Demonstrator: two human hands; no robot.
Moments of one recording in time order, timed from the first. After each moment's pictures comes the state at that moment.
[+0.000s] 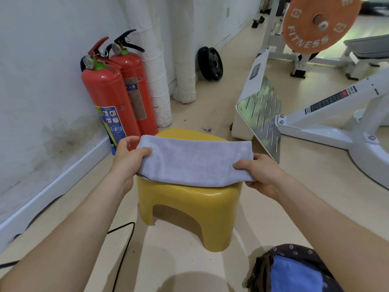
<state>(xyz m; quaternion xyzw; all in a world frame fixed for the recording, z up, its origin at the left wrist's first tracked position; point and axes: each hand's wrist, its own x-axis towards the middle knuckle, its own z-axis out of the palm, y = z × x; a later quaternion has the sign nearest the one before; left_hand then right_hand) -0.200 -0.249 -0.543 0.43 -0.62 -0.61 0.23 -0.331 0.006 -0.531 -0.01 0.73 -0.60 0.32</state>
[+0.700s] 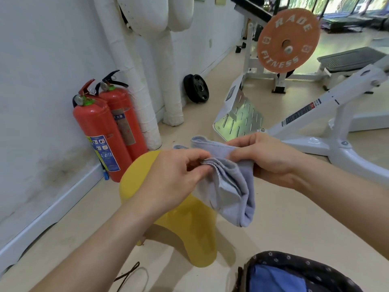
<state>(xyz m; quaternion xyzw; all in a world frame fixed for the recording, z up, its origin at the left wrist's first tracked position) -0.200 -0.073 -0.432 -0.01 -0.91 -0.34 0.25 -0.324 0.082 -0.420 -0.24 0.69 -0.59 0.35</state>
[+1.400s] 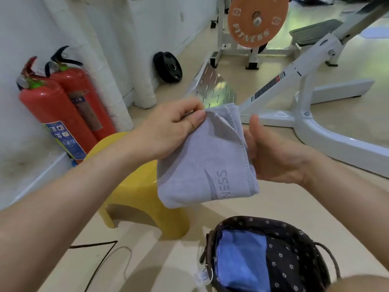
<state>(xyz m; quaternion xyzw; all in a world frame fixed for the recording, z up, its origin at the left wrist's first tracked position) -0.250 -0.024 -0.408 -0.07 -0.93 -0.35 0.13 -0.314 0.177 -0.440 -0.25 0.51 -0.66 0.48</state>
